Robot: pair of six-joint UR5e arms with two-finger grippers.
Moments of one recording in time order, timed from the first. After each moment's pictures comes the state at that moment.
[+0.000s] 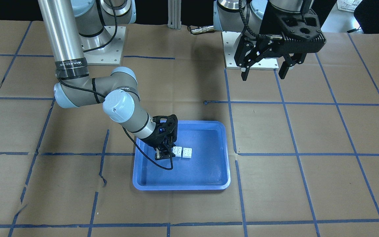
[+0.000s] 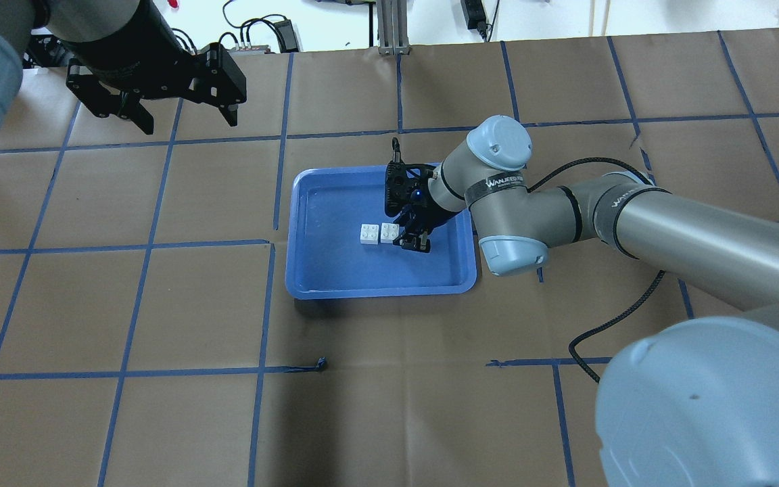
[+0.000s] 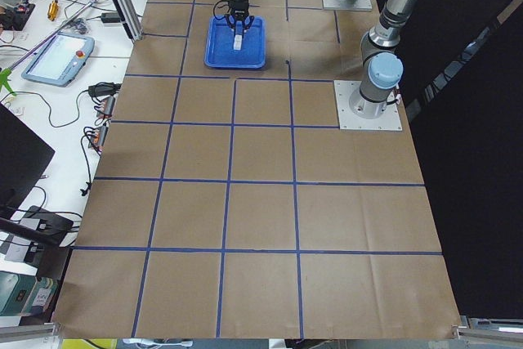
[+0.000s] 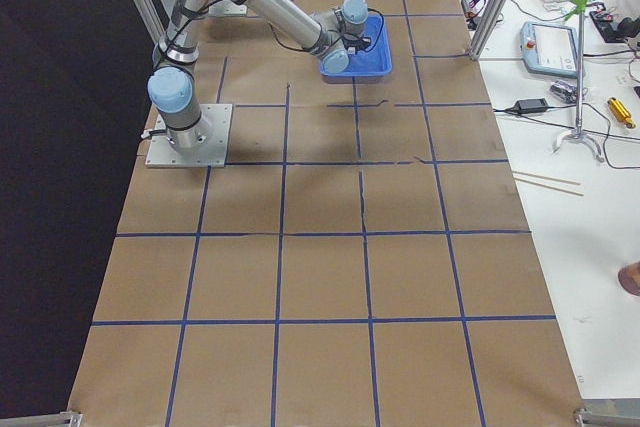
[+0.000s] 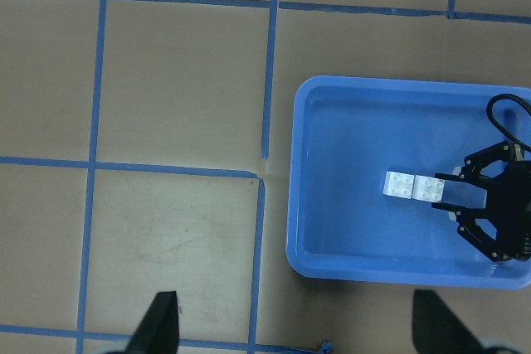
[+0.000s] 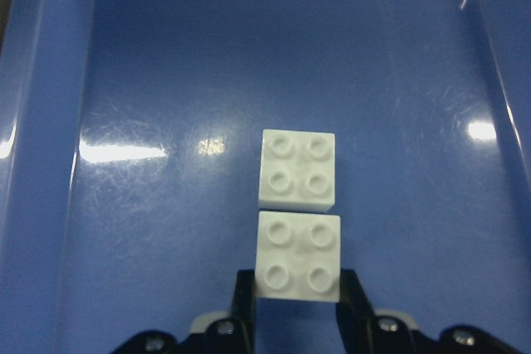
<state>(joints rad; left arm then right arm) -1.64 -1.55 -1.48 -1.52 1.61 -0.14 1.79 -1.05 1.88 -2.57 -1.12 -1.29</state>
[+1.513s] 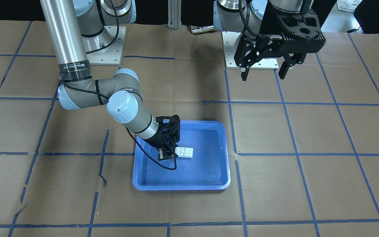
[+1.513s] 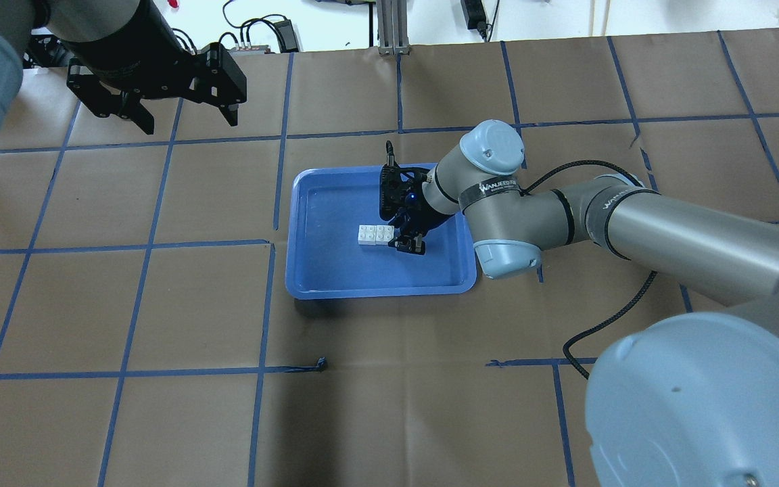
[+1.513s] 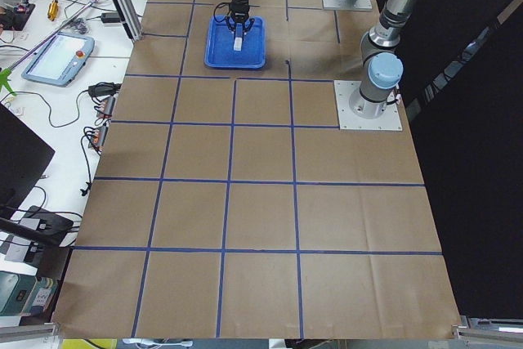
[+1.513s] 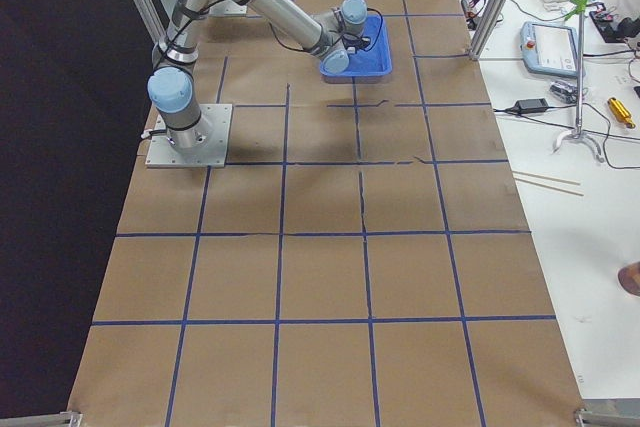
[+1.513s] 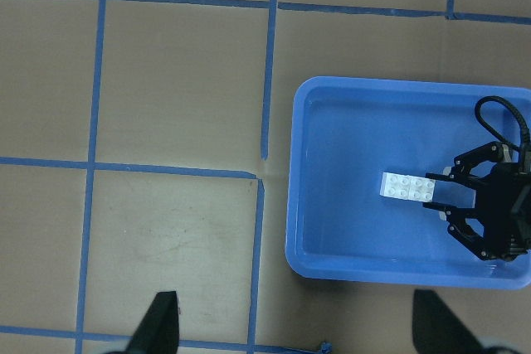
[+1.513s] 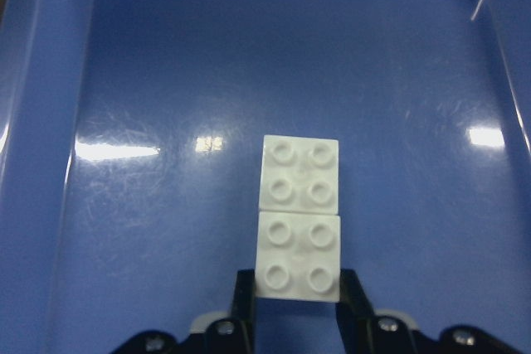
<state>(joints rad) -1.64 -1.55 -1.48 -1.52 1.61 -0.14 1.80 -1.03 1.87 -2.60 -1.12 -1.29</state>
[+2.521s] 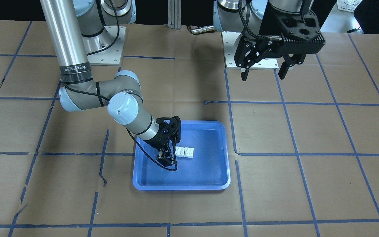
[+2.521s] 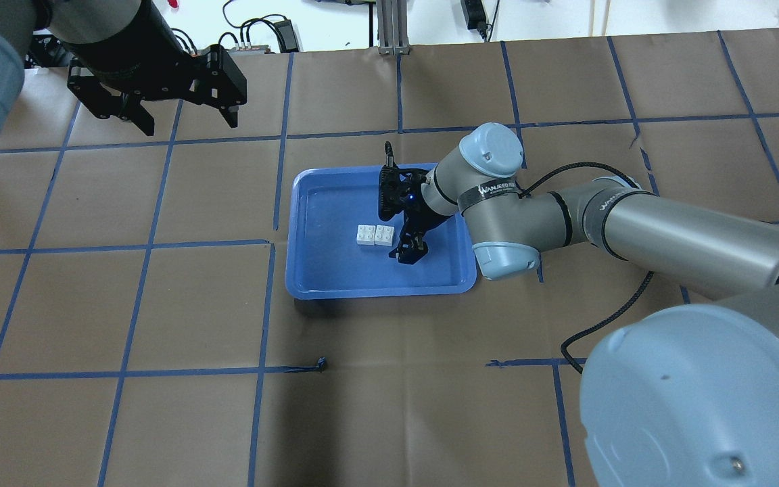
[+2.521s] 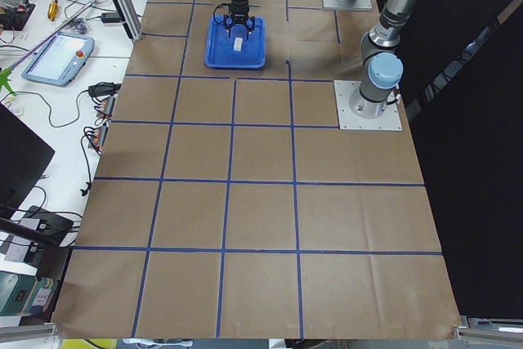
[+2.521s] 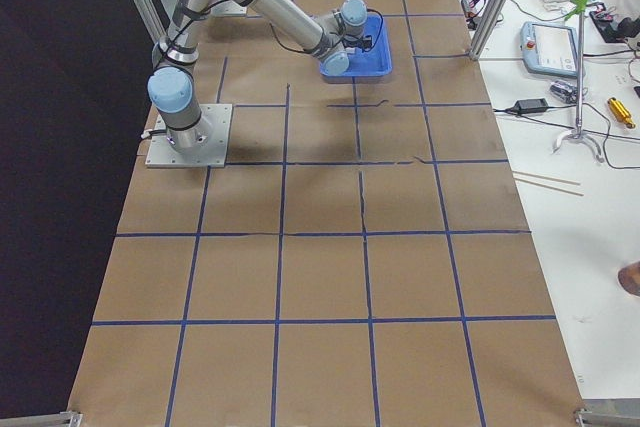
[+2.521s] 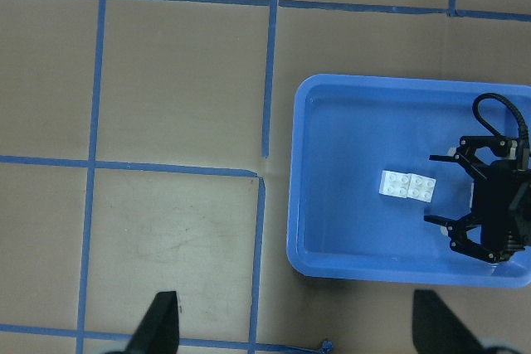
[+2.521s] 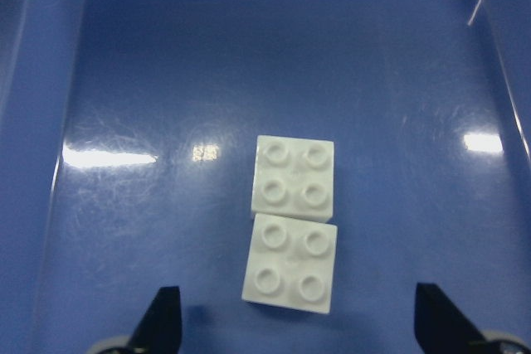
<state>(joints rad) -1.64 -1.55 -1.48 -1.52 1.61 -0.13 1.80 -1.02 1.87 -2.63 -1.11 -1.29</state>
